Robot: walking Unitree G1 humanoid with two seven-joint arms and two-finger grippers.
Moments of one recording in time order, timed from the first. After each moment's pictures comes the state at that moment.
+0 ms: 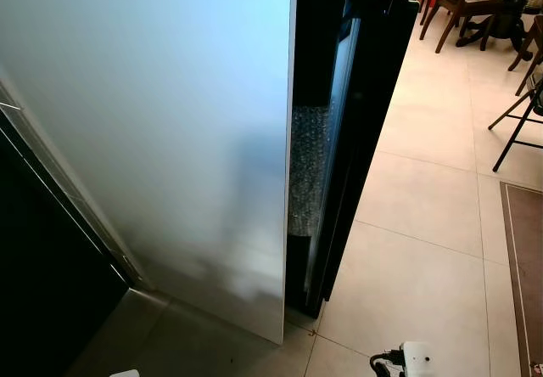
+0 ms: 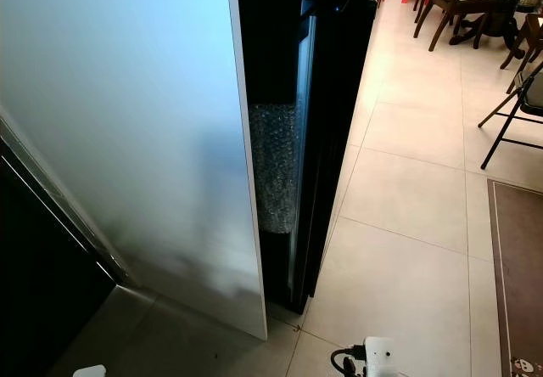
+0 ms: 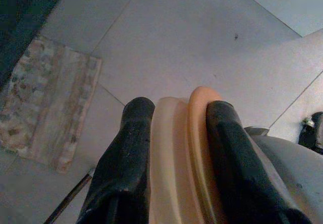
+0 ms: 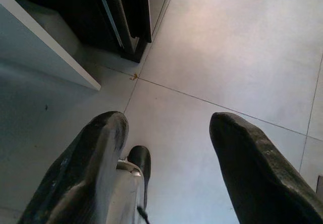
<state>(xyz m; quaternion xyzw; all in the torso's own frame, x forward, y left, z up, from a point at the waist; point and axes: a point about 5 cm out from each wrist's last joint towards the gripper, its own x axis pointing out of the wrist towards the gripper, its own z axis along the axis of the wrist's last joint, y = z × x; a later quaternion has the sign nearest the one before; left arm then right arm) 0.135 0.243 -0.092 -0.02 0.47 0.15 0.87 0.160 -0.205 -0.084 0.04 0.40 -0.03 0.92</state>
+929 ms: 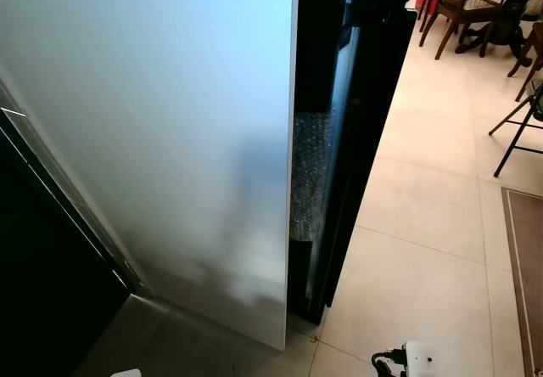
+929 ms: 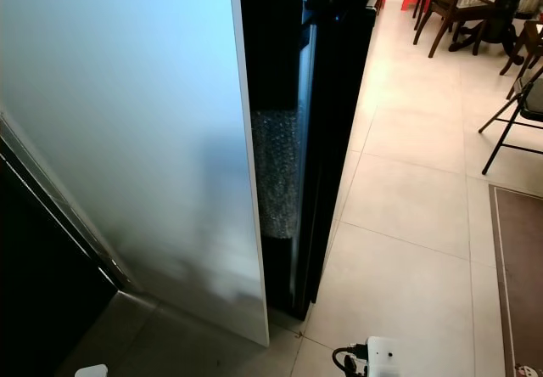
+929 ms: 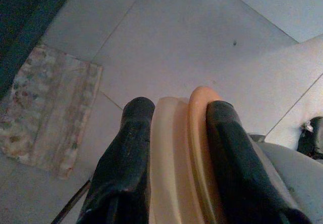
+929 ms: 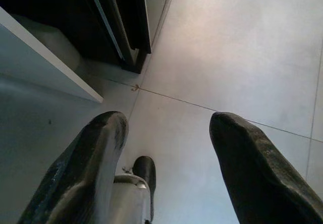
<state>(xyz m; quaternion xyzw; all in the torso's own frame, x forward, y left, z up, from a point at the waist) 0.136 0.241 -0.092 -0.02 0.47 0.15 0.87 0.160 -0.204 -0.085 0.05 0.39 -0.04 0.92</state>
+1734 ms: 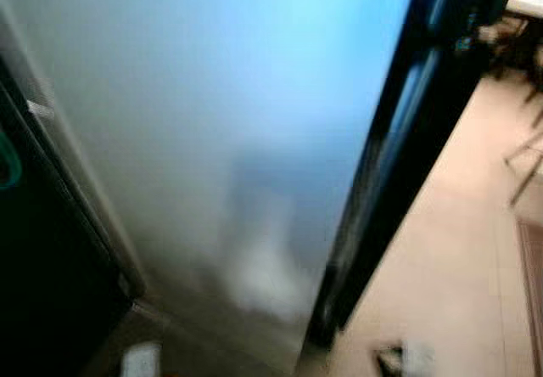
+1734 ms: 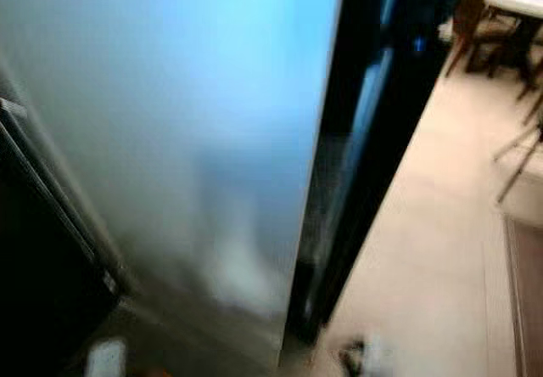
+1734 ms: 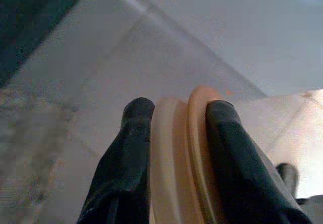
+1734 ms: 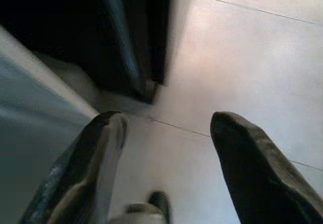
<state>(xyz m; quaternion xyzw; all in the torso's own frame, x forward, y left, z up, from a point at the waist) 0.160 0.231 -0.084 -0.03 0.43 0.12 0.89 0.167 -0.193 -0.083 0.08 0.38 -0.06 0.92</state>
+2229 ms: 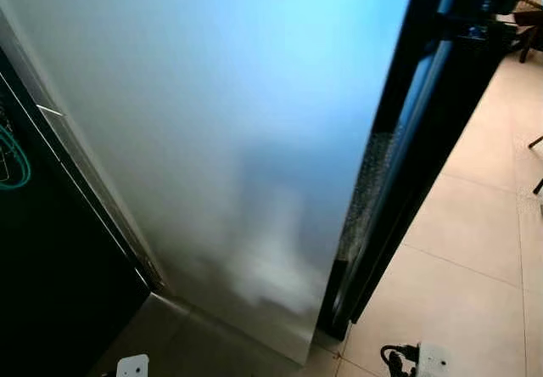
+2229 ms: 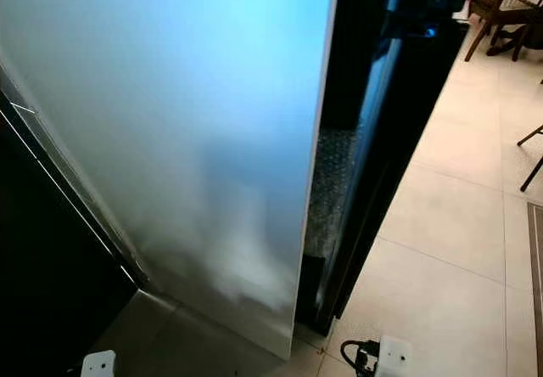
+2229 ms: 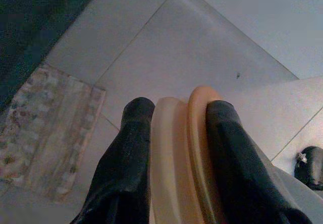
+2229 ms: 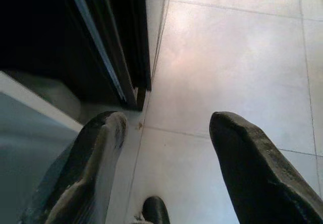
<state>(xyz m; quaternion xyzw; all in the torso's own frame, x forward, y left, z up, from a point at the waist) 0.153 0.235 -0.087 -0.02 0.45 0.12 0.88 0.159 -0.206 -0.079 0.08 0.32 -0.14 0.93</state>
